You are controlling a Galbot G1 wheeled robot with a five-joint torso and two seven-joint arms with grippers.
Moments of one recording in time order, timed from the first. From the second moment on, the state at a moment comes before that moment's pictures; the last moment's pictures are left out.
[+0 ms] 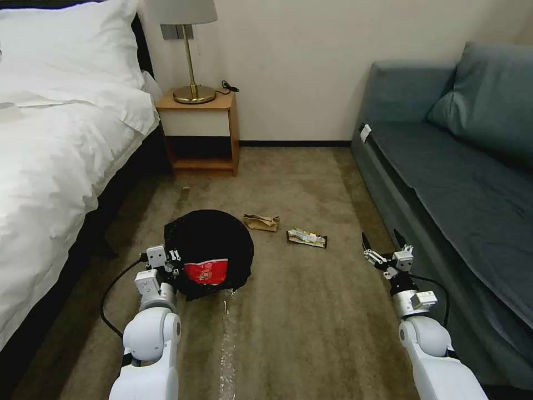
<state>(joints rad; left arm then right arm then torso) 1.27 -1.61 -0.64 -1.90 -0.06 0.32 -0.10 -1.16 1.26 0.60 1.40 0.29 0.47 -0.22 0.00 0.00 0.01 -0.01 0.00</state>
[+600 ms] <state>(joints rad) 1.28 -1.61 -0.65 -1.91 -0.06 0.32 -0.09 -1.17 1.26 0.60 1.40 0.29 0.48 -0.23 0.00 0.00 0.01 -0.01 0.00</state>
